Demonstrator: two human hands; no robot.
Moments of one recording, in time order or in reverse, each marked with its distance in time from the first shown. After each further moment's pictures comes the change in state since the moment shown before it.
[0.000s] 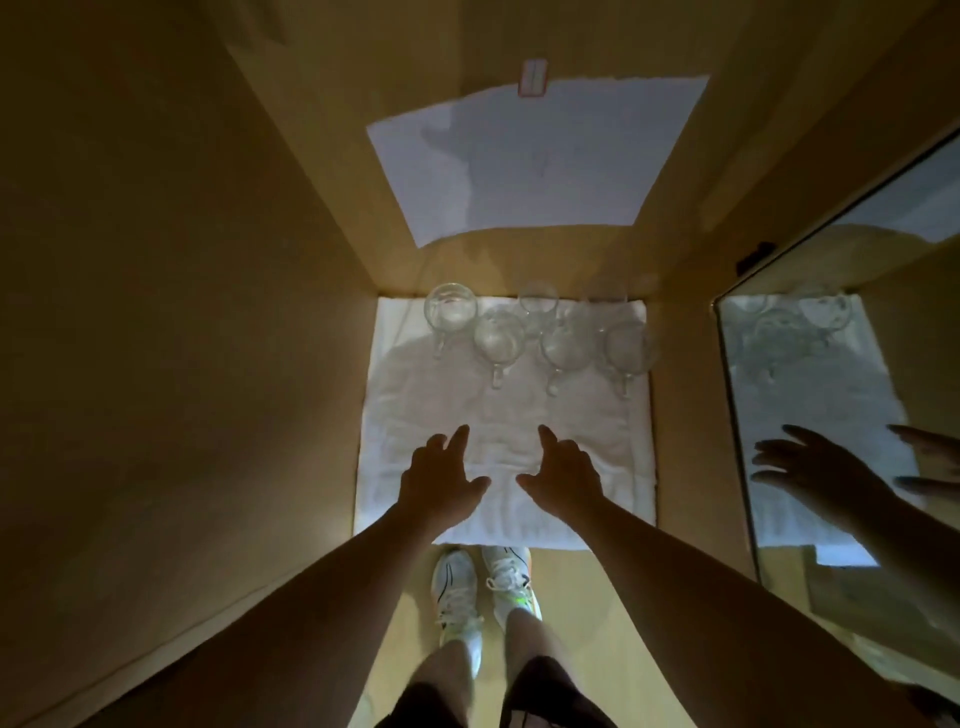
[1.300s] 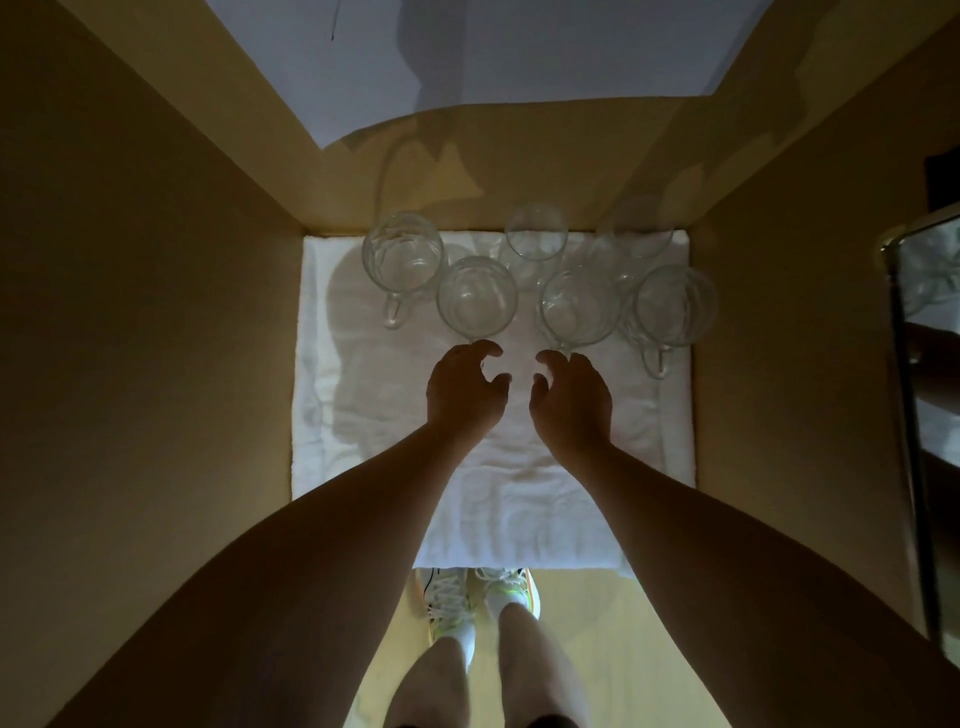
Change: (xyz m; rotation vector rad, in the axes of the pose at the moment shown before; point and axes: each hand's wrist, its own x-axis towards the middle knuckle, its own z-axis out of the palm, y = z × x) left_hand 0.189 0.040 0.050 -0.364 0.271 0.056; right_hand 0.161 0.025 0.028 0.109 0.442 -0.109
